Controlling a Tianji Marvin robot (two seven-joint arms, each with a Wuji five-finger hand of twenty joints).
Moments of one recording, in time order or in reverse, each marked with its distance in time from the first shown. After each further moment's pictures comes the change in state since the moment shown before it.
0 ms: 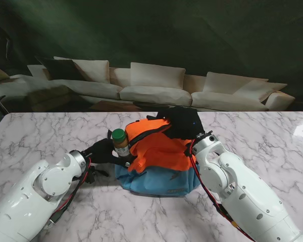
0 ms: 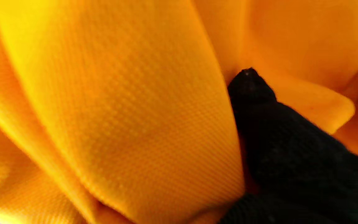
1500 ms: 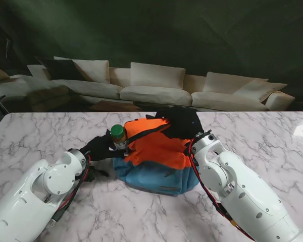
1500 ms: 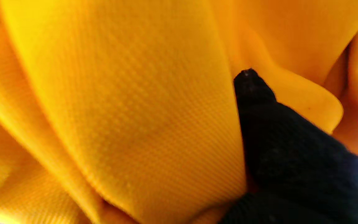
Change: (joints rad) left arm 0.042 0.002 -0.019 -0.124 0.036 0.250 -0.014; right arm 0.008 -0.002 -0.003 0.001 0.006 -0.008 0.014; left_hand -0.073 0.152 0.136 0.038 -0.193 0.110 -0.121 0.076 -0.303 0.235 -0.228 -0.082 -0.202 0.099 -0.145 -0.190 -0.079 0.043 -0.294 -0.170; right_hand 0.000 0.000 0.000 0.000 0.000 0.000 0.000 0.000 0.000 0.000 0.000 0.000 0.000 0.000 0.001 -0.010 0.000 0.000 0.000 0.000
